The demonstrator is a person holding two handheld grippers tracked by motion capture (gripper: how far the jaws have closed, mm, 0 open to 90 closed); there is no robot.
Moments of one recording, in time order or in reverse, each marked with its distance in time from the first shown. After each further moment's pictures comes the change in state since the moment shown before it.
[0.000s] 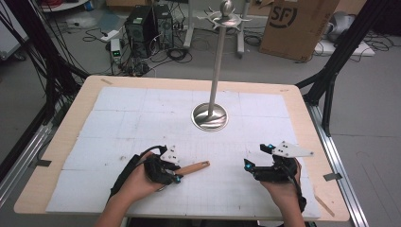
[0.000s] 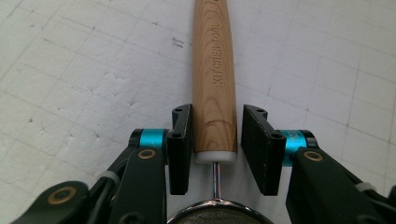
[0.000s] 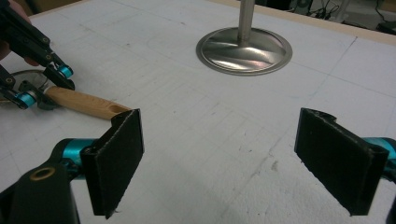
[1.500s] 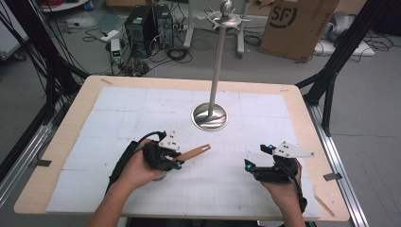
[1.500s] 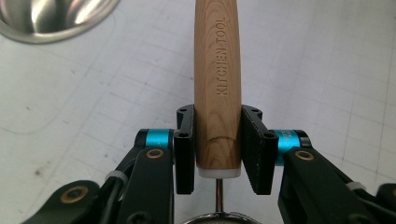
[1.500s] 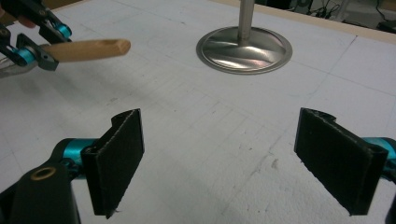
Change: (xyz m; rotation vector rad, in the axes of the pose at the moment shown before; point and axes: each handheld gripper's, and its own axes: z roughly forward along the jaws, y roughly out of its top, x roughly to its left) left arm 0.013 0.031 -0.031 -0.065 0.047 0.029; right arm 0.000 -0.001 -0.002 0.001 0.002 0.003
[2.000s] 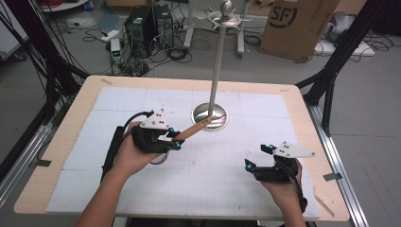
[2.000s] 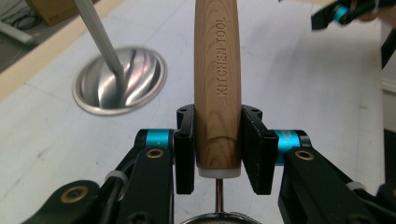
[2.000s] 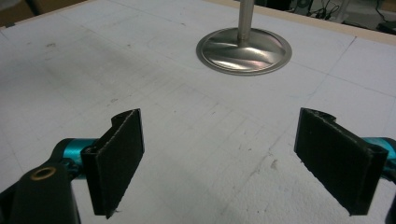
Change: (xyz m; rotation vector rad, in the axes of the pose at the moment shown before) left arm 0.016 0.035 -0.058 -0.240 0.034 -0.020; right arm 0.000 0.000 -0.001 -0.005 0.002 0.002
